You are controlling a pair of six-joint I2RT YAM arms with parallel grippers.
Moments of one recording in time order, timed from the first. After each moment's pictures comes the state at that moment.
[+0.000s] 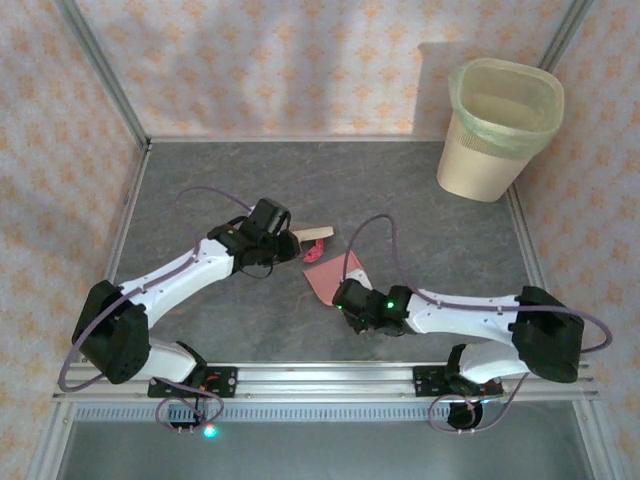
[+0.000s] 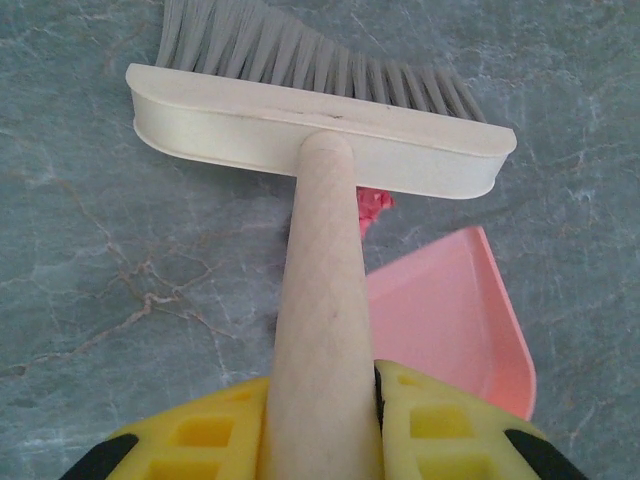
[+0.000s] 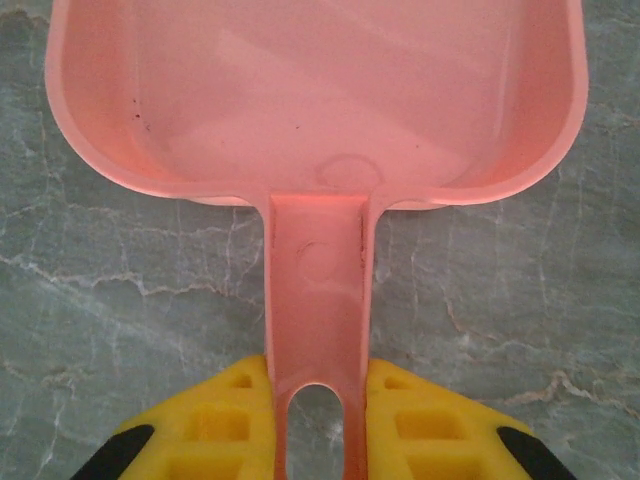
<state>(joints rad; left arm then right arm) -0.57 1.40 0.99 -0.56 0.03 -0.85 1.12 1.33 0.68 -0.55 0.28 0.58</state>
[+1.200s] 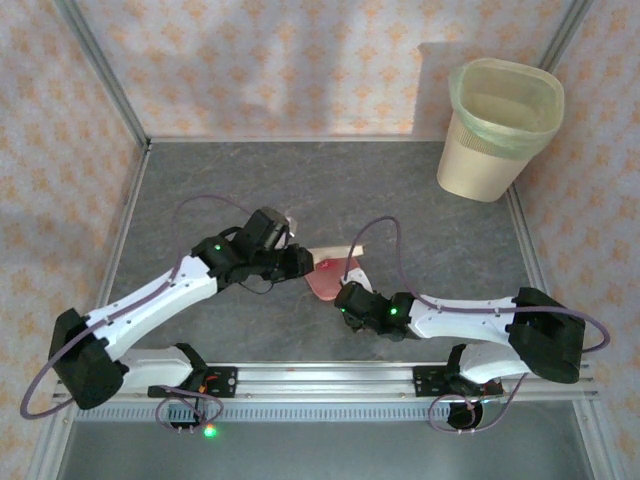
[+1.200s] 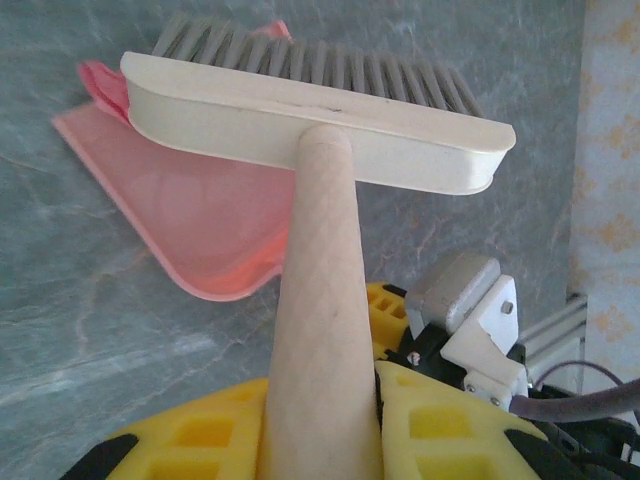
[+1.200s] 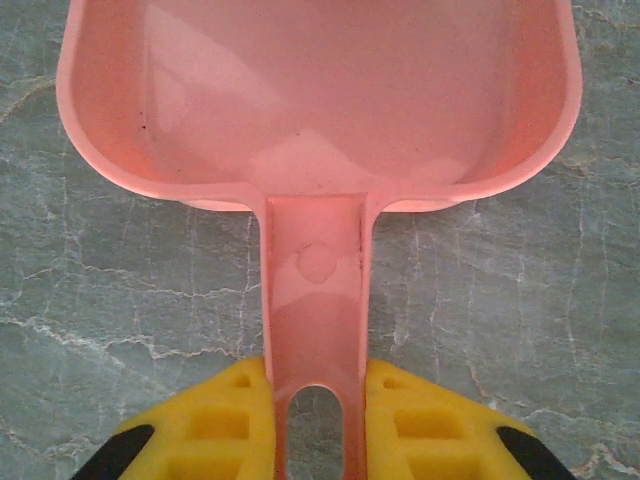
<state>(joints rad) -0.69 1.21 1.00 -0.67 0.21 -0.91 1.12 1.31 0.59 -0.36 0.33 0.57</state>
